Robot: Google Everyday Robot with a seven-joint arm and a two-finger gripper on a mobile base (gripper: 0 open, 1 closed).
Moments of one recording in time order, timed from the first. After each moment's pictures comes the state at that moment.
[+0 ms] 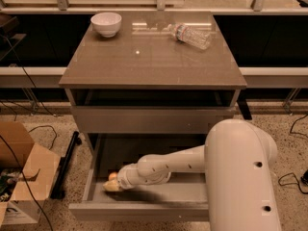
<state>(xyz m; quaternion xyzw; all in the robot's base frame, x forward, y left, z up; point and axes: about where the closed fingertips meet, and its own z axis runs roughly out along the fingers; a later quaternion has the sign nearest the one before) 0.541 0.174 0.367 -0.41 0.82 0.32 0.25</state>
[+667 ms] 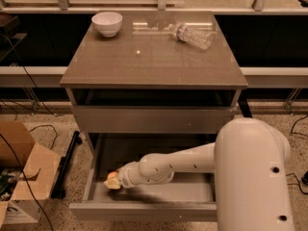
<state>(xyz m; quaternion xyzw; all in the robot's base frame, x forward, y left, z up) 0.544 0.164 0.397 -0.40 0.82 0.30 0.28</state>
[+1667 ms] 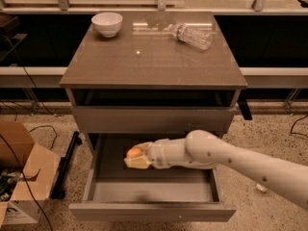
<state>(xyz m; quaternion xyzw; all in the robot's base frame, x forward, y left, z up) 0.536 0.067 0.582 -0.41 0.75 0.37 0.36</state>
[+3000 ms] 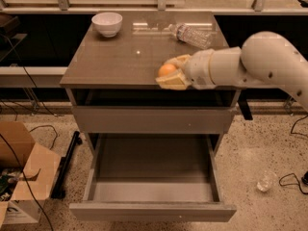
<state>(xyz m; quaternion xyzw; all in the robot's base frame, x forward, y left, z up) 0.618 -0.053 0.871 -0.50 0.69 0.19 0.49</state>
